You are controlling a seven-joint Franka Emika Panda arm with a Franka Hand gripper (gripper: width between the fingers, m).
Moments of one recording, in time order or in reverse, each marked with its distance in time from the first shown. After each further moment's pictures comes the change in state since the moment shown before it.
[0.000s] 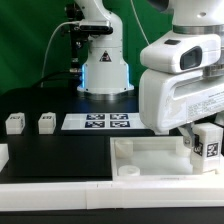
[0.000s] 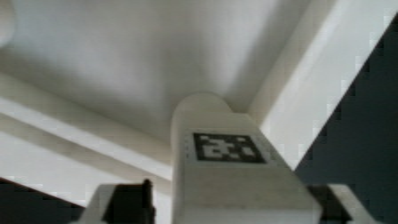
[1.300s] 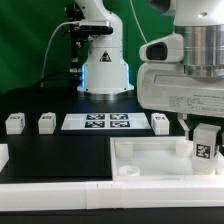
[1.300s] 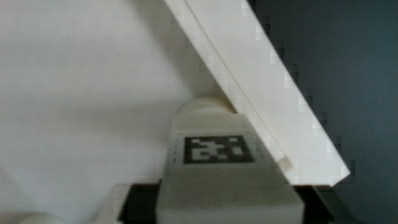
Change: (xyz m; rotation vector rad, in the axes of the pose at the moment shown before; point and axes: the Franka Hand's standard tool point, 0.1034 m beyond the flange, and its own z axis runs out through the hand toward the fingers) arm 0.003 -0.002 0.001 -0.002 0.027 1.199
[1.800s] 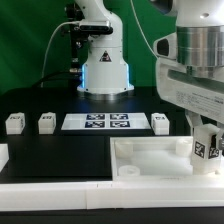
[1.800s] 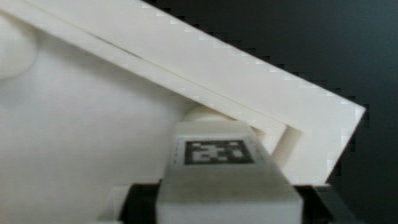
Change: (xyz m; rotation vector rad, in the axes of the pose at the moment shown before) arm -0.002 -0.002 0.001 0.007 -0.009 0.584
